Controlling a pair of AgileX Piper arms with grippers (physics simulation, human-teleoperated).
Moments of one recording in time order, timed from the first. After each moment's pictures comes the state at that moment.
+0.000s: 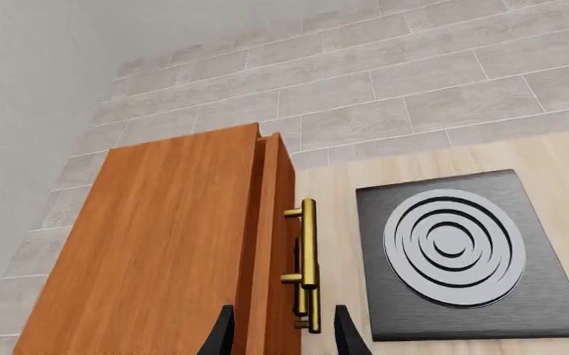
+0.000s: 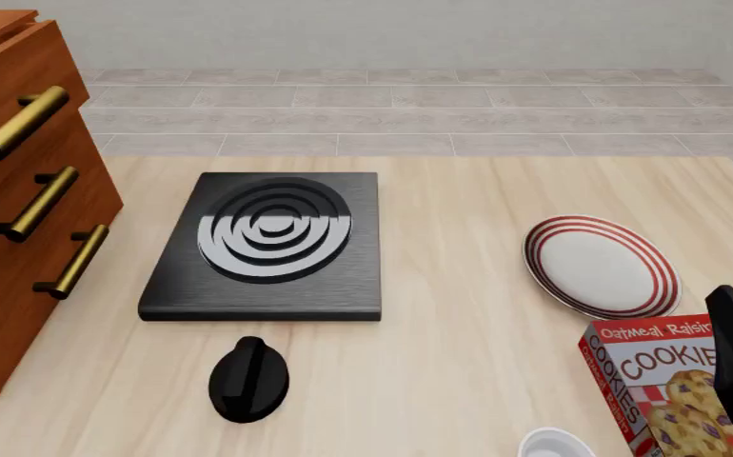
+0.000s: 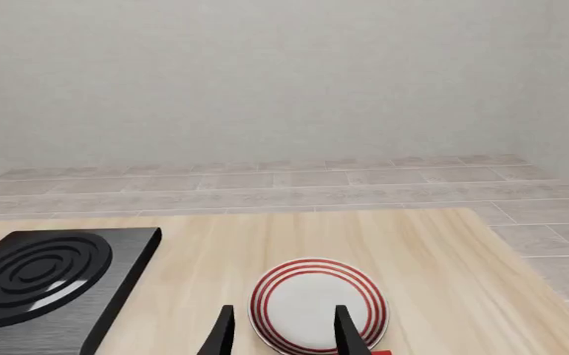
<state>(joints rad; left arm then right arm) 0.15 0.85 -1.32 0.92 0.29 0.00 0.00 -0.02 0.00 0.04</state>
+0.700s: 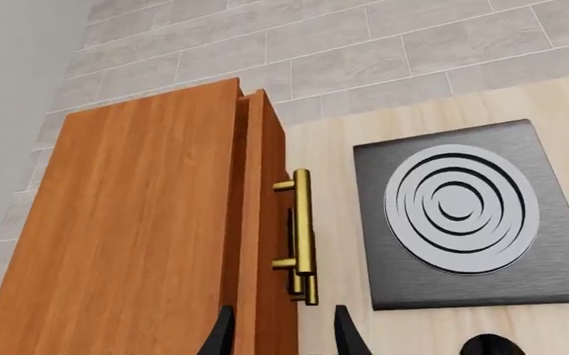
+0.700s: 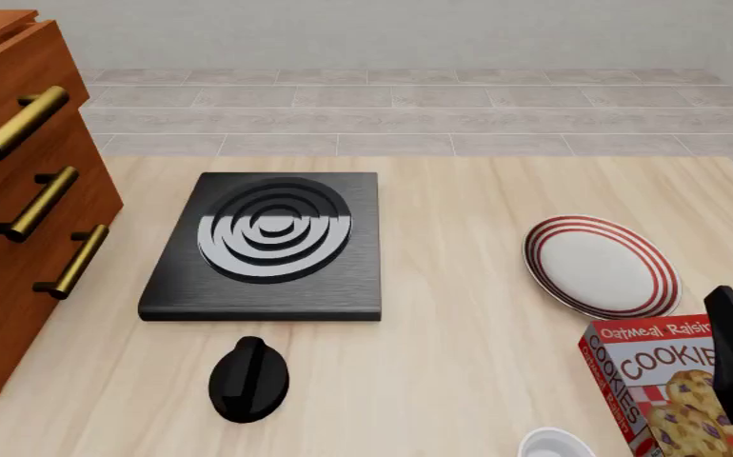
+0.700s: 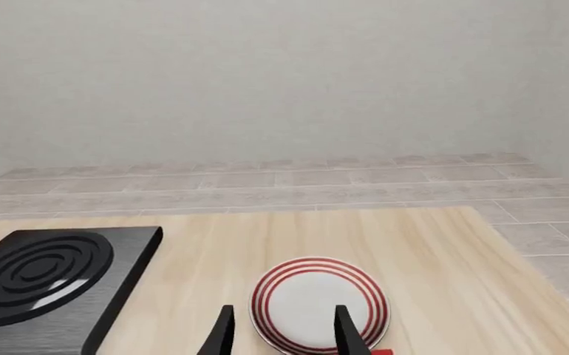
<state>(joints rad) 0.16 0.95 -1.28 0.94 0.32 0.00 0.00 -0.02 0.00 0.04</state>
